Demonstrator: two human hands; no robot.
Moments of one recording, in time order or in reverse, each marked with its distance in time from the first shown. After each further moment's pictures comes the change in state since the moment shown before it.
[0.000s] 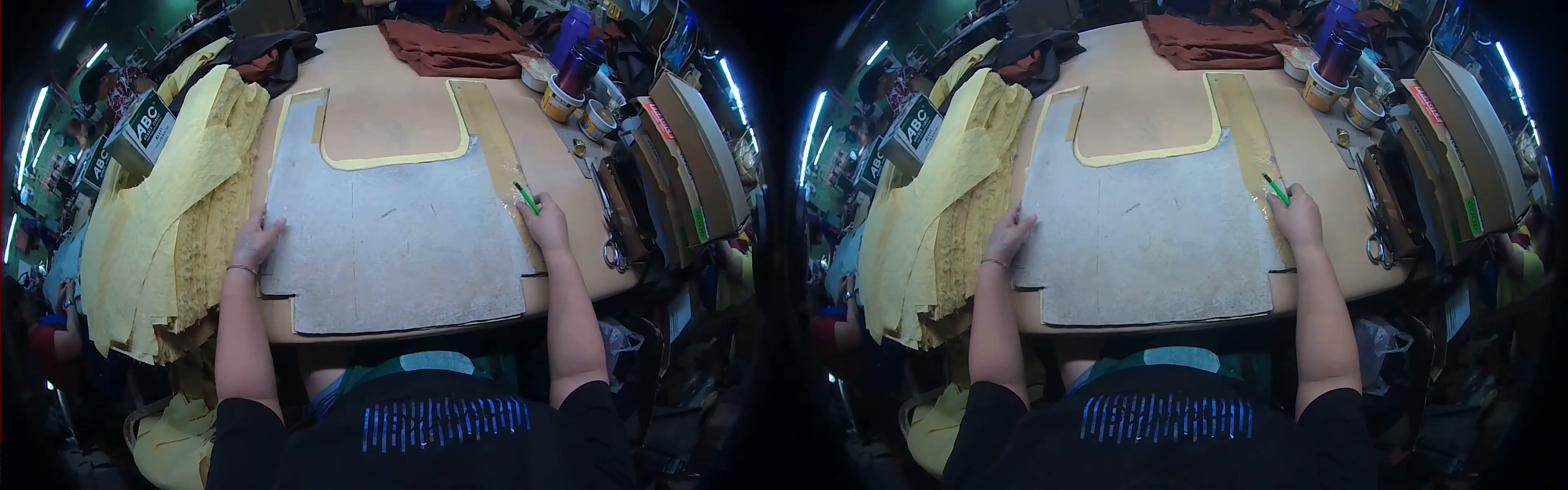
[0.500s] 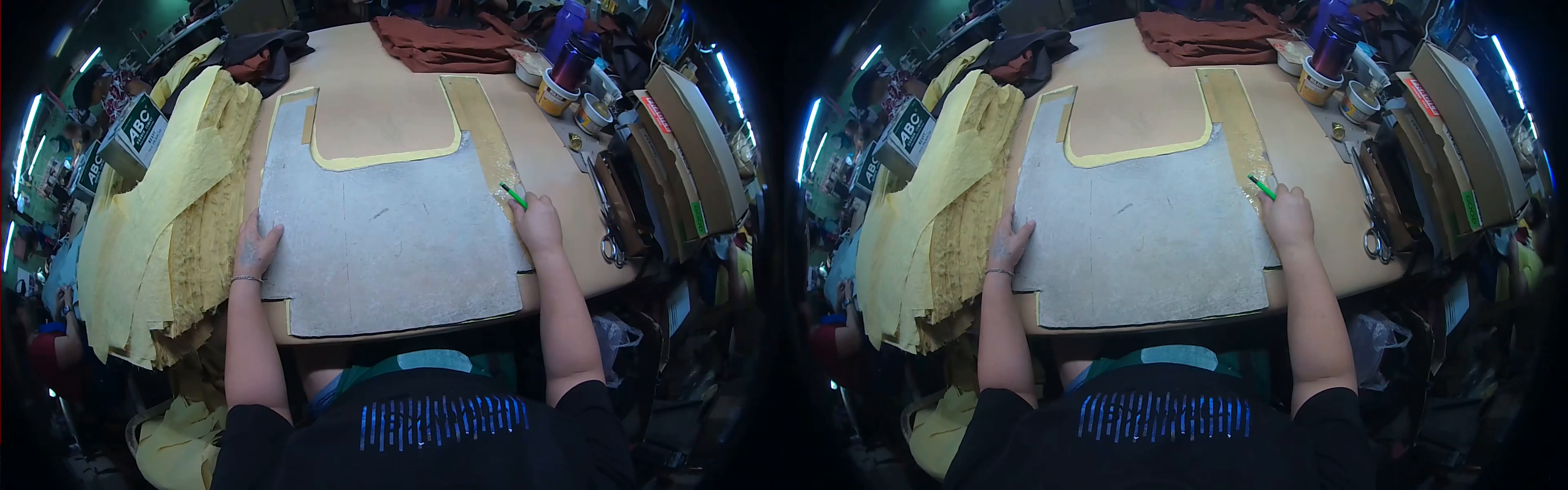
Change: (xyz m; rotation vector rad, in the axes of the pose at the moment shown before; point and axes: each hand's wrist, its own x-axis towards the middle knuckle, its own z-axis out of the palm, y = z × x) left_hand -0.017 0.009 0.017 0.429 0.283 0.126; right_hand -0.007 -0.006 0.010 -0.292 0.061 -0.110
